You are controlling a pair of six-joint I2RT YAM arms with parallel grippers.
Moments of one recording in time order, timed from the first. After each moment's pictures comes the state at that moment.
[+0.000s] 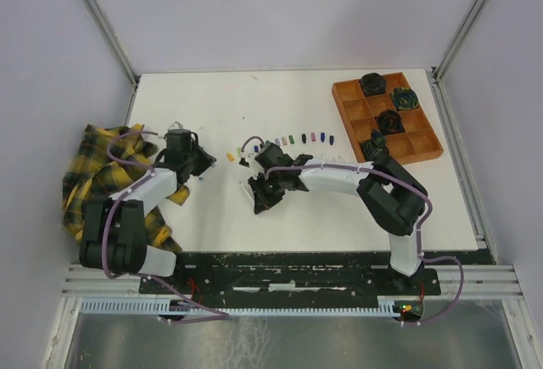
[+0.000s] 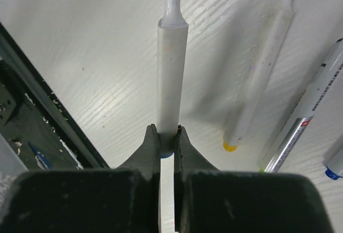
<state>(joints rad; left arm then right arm) -0.10 1.38 0.69 -0.02 0.04 -0.76 0.91 1.92 1.25 -0.31 -0.38 0.26</state>
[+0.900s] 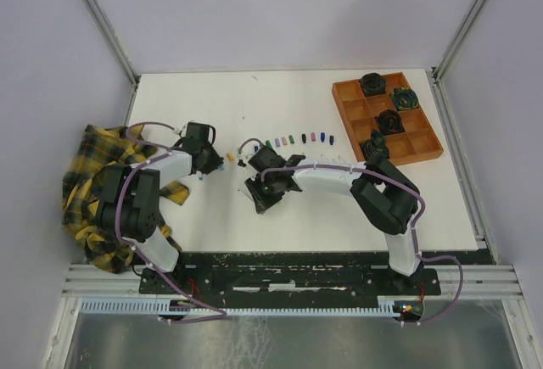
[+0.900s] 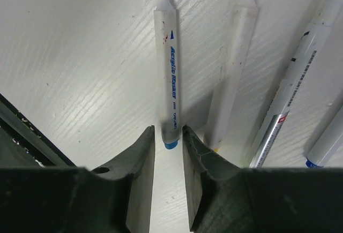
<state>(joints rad) -0.20 1.66 0.86 -0.14 -0.09 -0.74 0.95 1.99 1.33 -0.41 -0.20 0.29</state>
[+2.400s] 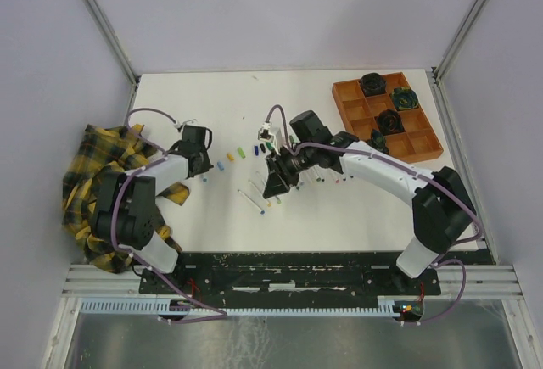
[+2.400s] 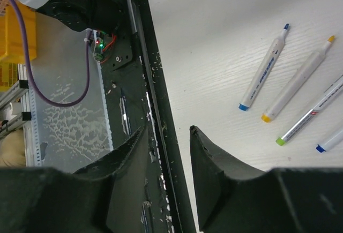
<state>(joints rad) -0.19 1.64 0.85 -0.16 -0.29 -0.39 0.73 1.67 1.26 -0.43 -0.82 0.06</state>
